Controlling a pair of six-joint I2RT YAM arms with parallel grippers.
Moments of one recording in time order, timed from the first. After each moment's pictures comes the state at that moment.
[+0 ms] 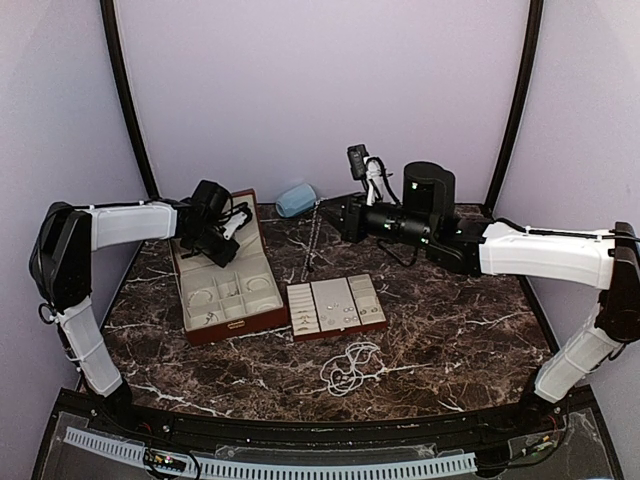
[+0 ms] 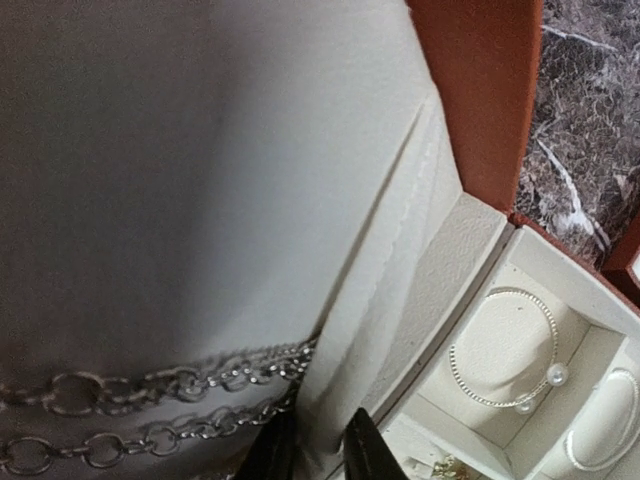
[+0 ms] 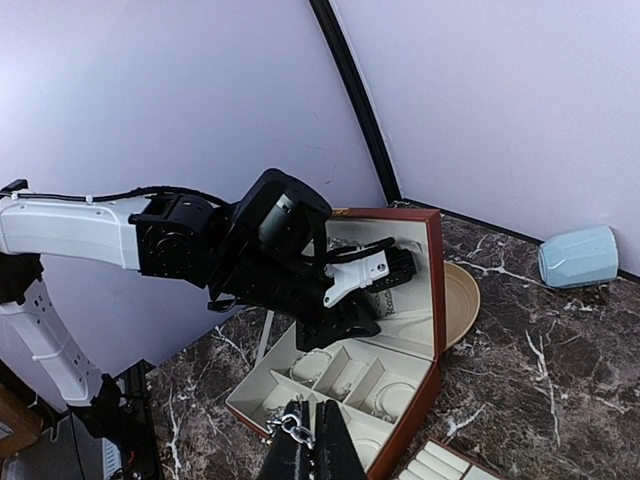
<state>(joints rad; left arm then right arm) -0.40 1.80 1.29 -0.50 -0.10 0.26 0.88 1.53 1.15 0.29 -0.23 0.35</state>
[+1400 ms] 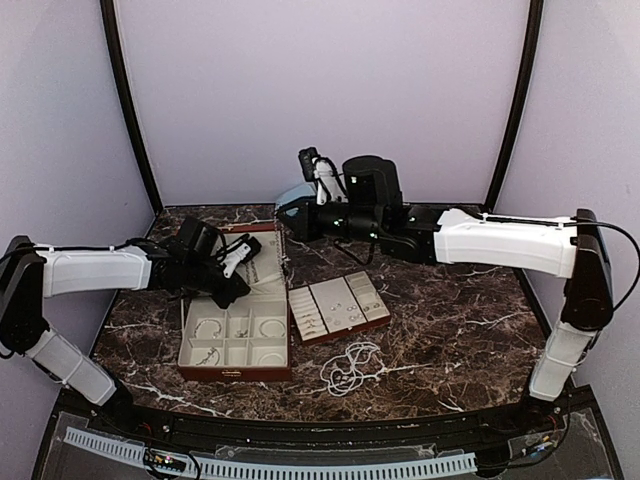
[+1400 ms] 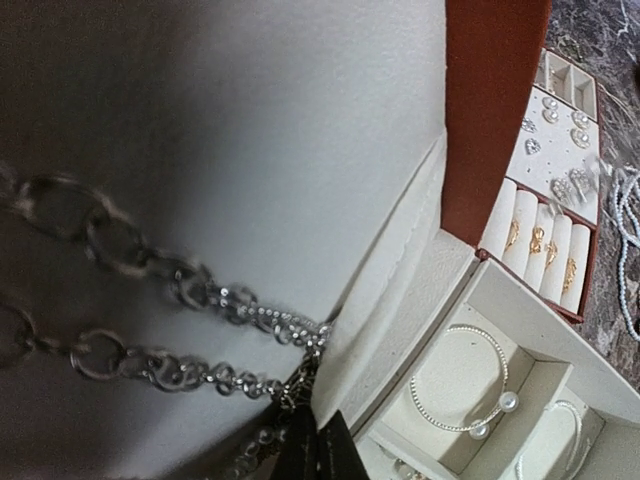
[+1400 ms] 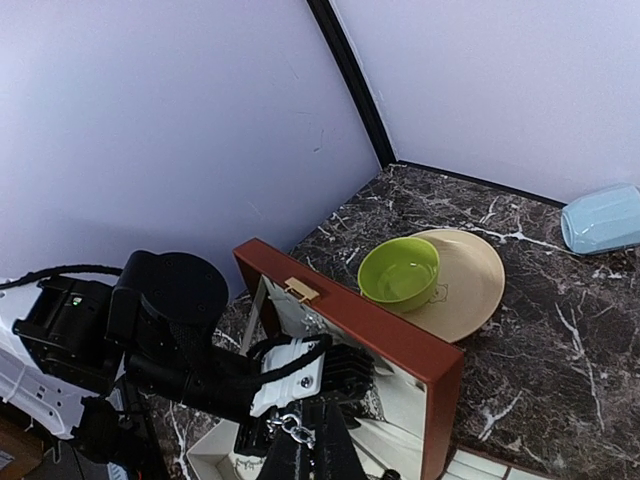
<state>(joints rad) -0.56 1.47 0.85 -0.25 0.14 0.18 0.99 1.75 1.45 0.09 -0.08 0.42</state>
